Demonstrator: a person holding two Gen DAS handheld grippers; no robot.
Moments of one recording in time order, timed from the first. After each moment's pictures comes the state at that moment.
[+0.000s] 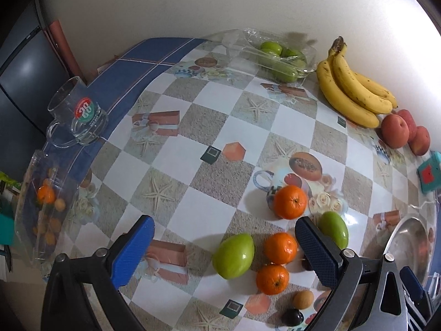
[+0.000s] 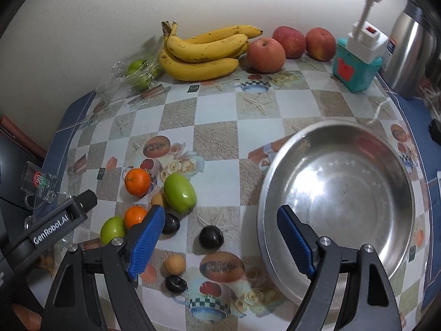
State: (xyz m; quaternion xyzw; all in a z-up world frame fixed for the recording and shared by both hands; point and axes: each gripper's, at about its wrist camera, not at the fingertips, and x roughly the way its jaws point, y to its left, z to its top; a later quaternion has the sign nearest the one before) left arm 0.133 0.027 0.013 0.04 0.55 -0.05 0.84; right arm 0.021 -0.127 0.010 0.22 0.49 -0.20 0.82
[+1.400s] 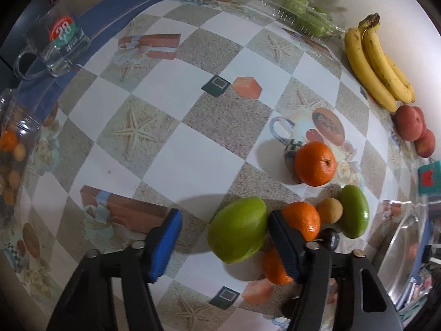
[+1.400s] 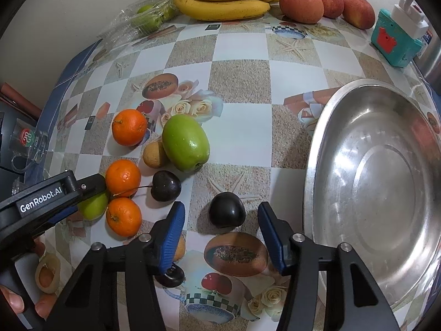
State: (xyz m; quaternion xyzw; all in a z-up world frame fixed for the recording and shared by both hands) left arm 0.128 0.057 -0.058 -0.05 0.65 -0.06 0.76; right arm 0.039 -0.109 -0.054 0.21 0.57 -0.15 0.78
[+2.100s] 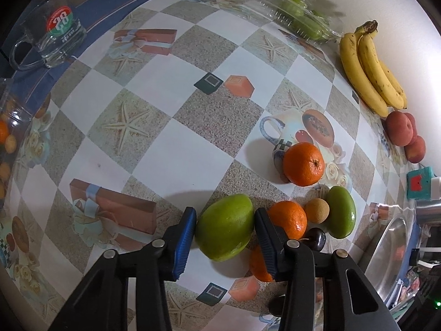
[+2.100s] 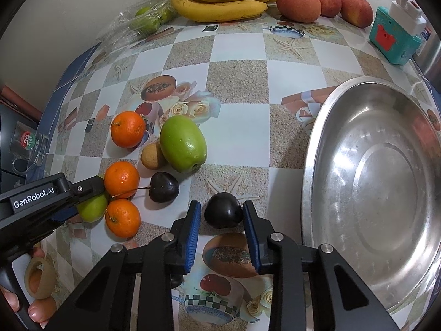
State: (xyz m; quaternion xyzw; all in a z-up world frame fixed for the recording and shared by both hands) left arm 0.129 0.057 -0.056 -0.08 0.65 -0.07 0.75; right arm 0.037 -0.110 -0.053 0.22 0.56 -0.14 0.78
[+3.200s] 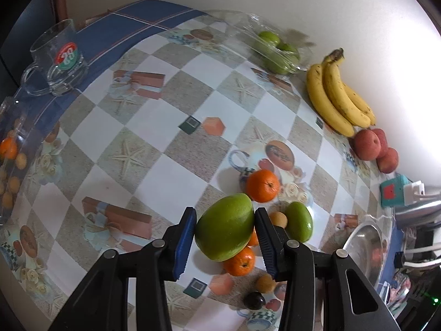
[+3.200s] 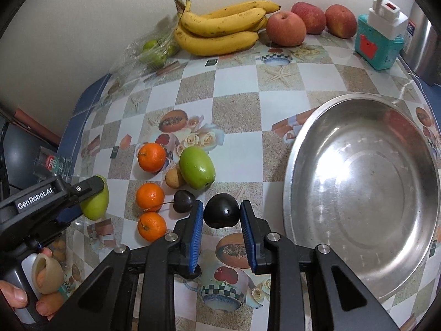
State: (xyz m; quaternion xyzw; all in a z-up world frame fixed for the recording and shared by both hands) left arm 0.118 0.060 0.006 -0.10 0.60 -0.11 0.79; right arm 0.016 -0.123 -0.007 0.26 0.51 -0.14 0.81
